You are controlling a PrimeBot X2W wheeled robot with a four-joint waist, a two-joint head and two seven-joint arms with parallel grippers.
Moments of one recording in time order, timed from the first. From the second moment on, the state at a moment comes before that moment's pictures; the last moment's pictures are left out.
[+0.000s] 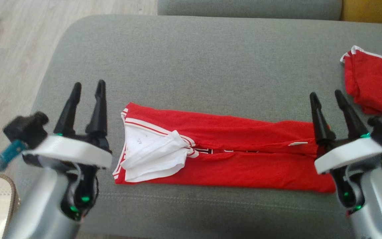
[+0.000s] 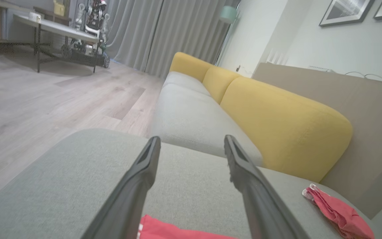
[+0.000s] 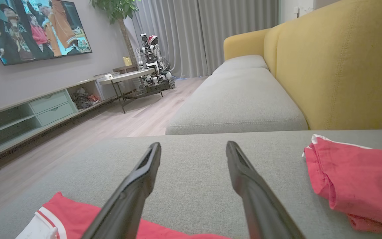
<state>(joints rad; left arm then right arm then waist) -0.30 0.36 -0.44 0.09 -0.80 0.15 -0.25 -0.24 -0.22 0.08 0.23 0.44 0.13 -0.17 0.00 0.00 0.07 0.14</state>
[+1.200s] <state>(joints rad) -0.02 0.05 -0.17 0.07 -0.29 -0.06 -0.25 -0.12 -0.06 -0.11 0.42 0.29 0.13 -0.21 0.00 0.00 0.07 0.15</state>
